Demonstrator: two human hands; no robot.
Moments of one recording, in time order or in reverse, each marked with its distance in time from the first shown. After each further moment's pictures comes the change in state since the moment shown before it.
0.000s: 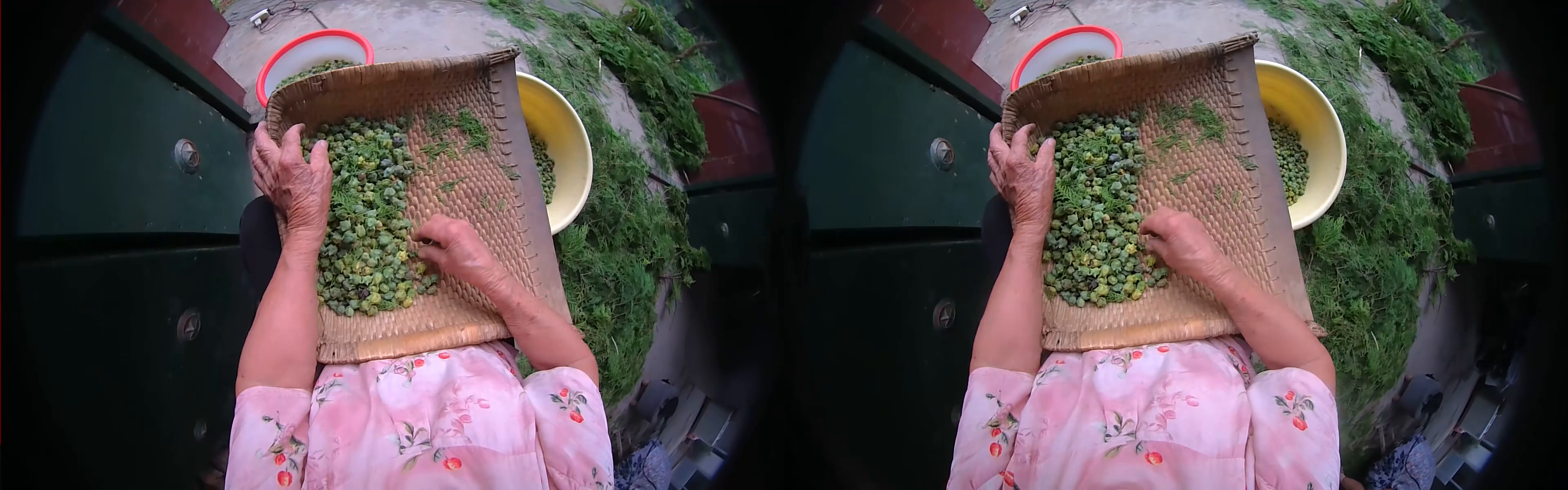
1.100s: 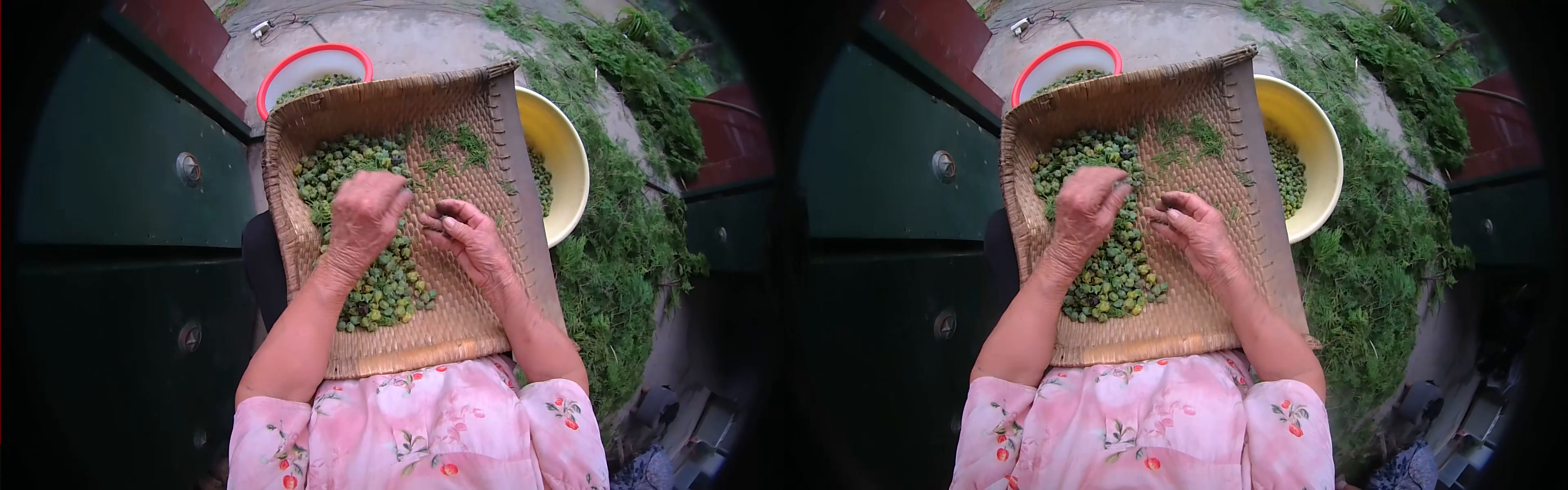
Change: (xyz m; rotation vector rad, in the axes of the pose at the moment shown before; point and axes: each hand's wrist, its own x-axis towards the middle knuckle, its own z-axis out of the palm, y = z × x) left_hand -0.032 0.040 0.001 -0.517 -0.339 0.463; right_hand 0.013 -0.001 -0.020 1.412 0.301 0.482
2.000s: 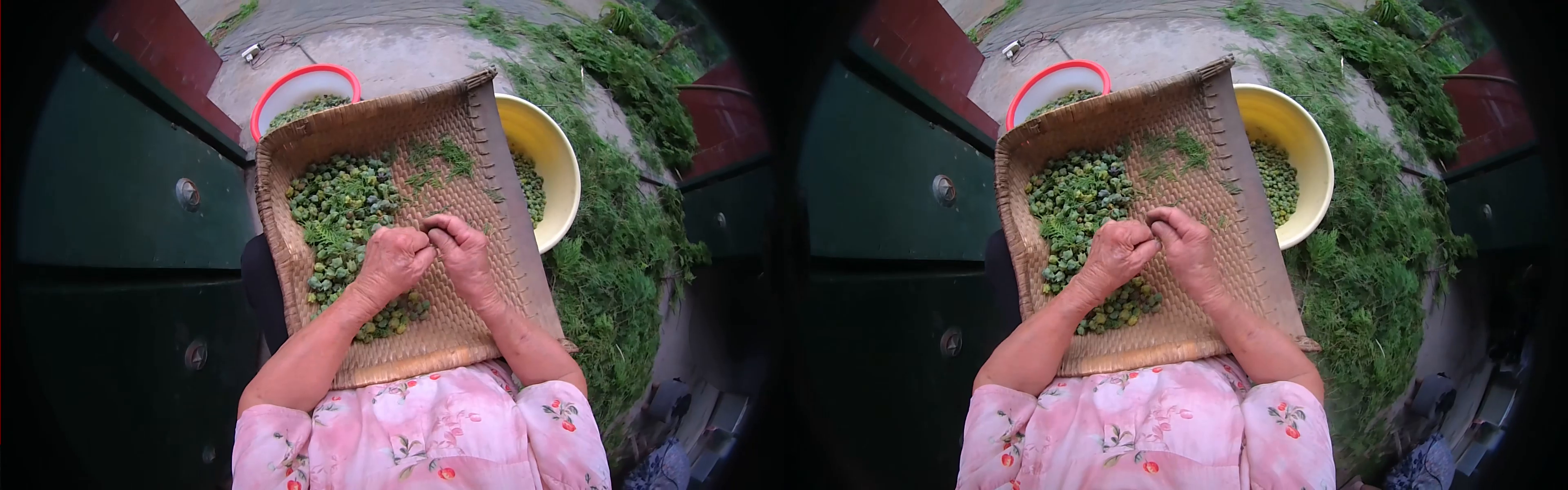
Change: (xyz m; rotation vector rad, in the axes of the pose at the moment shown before) left_hand -0.017 0.035 0.027 -0.167 -0.337 -0.030; right_hand -0.010 0.007 0.011 -0.667 0.132 -0.512
